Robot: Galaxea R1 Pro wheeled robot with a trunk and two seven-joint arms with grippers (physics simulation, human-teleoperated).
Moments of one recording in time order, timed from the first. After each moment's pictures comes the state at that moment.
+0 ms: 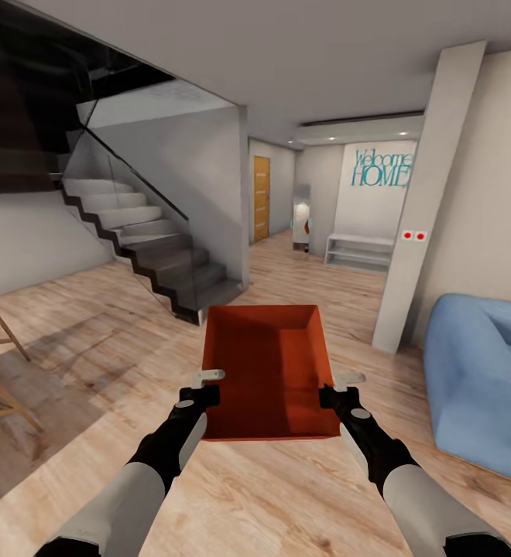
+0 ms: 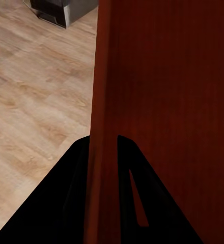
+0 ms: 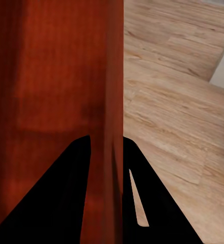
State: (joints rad) left arm -0.72 -0.17 -0.07 -0.58 0.08 0.19 0.23; right arm -0.72 0.02 0.09 -0.50 -0.01 0.02 -0.08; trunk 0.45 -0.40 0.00
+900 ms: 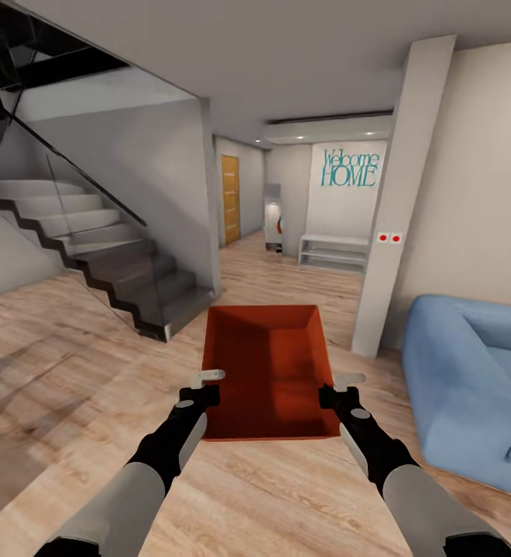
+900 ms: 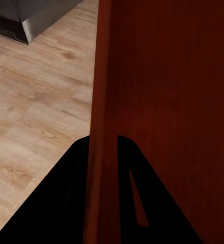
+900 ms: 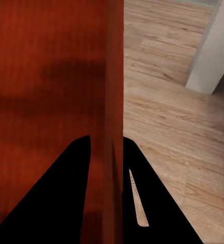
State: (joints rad) left arm -0.72 -0.17 -0.07 -0.58 0.08 0.19 0.23; right arm -0.72 0.02 0.09 -0.50 -0.01 0.02 -0.08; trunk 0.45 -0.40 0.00
